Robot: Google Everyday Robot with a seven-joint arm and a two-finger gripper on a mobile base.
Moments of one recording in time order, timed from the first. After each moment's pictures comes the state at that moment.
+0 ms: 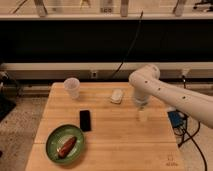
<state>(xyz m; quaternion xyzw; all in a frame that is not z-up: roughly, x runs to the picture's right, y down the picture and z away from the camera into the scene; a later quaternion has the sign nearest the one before) 0.180 0.129 0.768 -0.35 -0.02 -0.13 0.93</state>
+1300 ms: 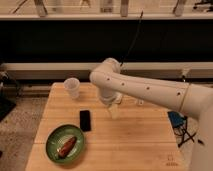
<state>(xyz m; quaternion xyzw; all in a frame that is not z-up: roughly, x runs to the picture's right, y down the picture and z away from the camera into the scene) -0.002 0.111 0.743 -0.31 -0.08 -0.27 0.91</state>
